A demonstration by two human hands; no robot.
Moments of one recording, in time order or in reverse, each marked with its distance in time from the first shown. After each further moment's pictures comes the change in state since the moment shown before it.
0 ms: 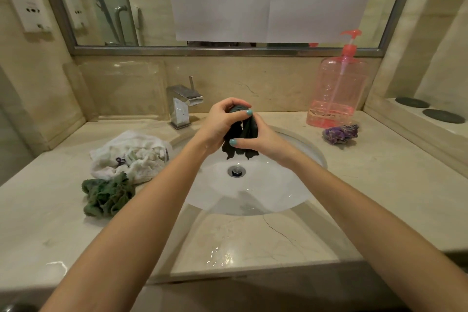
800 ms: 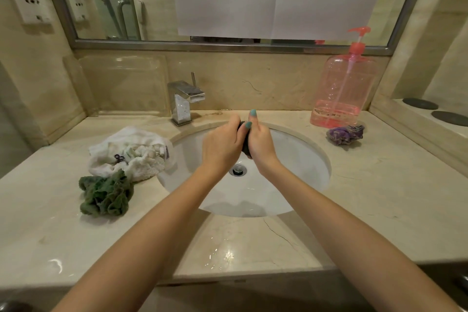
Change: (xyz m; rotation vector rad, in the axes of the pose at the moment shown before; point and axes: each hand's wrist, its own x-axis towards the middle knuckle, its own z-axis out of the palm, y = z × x) left_hand -0.021 -0.046 0.010 1.080 0.292 0.297; right_hand 0.019 0.017 0.037 0.144 0.440 0.103
